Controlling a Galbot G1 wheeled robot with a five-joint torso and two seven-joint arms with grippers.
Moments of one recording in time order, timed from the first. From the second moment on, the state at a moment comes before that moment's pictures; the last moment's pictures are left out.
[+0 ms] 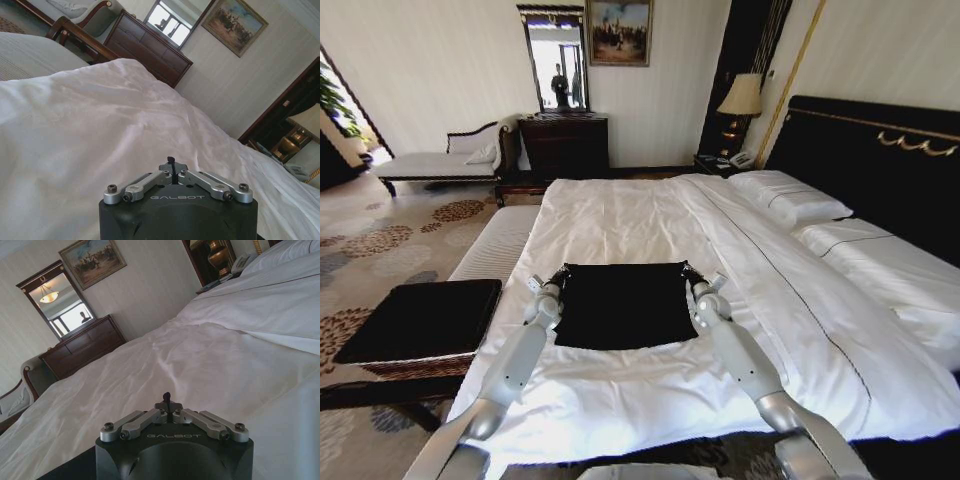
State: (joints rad) left arm 0.67 -1.24 -0.23 -1.24 -1.08 0.08 -0.20; right arm -0.65 1.26 0.21 1.18 0.93 -0.05 0.18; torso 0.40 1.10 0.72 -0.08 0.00
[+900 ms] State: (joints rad) left arm 0.95 -1.23 -0.34 -1.51 -0.96 0.03 -0.17; right arm -0.96 1.26 0.29 1.44 0.74 0.06 0.16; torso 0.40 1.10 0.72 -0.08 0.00
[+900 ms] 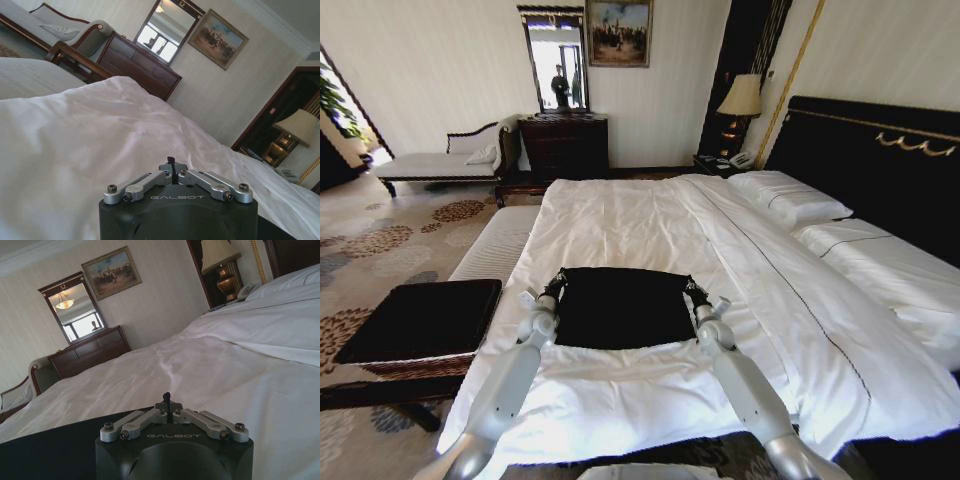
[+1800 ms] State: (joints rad) left arm 1.21 -1.21 -0.38 -1.66 -0.86 -0.01 -0.16; right arm -1.26 1.28 0.35 1.62 0.60 0.11 0.15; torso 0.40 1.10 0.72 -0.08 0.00
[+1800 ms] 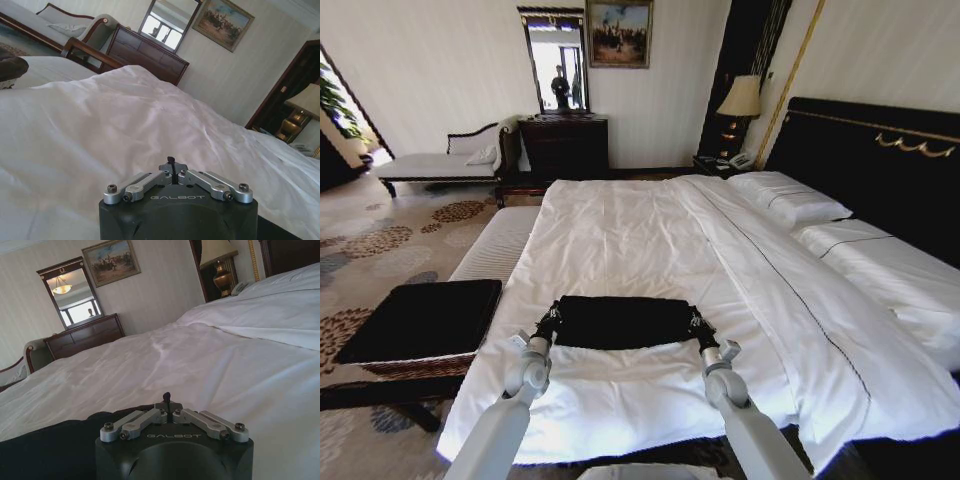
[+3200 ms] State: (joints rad) left arm 1.29 -1.06 -0.36 -1.96 -0.82 0.11 -0.18; right arm -1.38 1.17 0.38 1.91 0.65 0.02 0.19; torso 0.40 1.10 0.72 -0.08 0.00
